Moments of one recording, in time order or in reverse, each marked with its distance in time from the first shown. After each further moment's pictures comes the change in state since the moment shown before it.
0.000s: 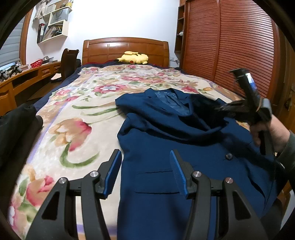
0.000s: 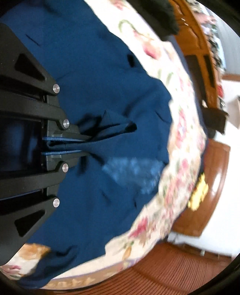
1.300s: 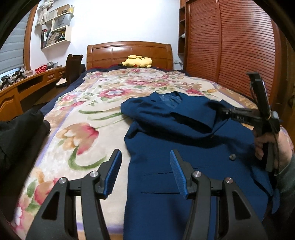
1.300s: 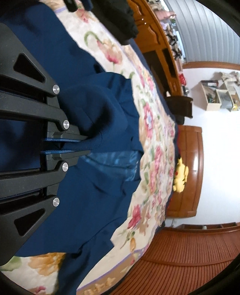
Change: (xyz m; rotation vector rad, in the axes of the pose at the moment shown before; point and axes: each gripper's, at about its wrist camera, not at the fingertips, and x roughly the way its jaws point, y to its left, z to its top) left arm -0.014 0.001 0.000 0.021 -0.030 0.043; right arm -0.037 -0.010 -0.017 0.189 -0.208 0.030
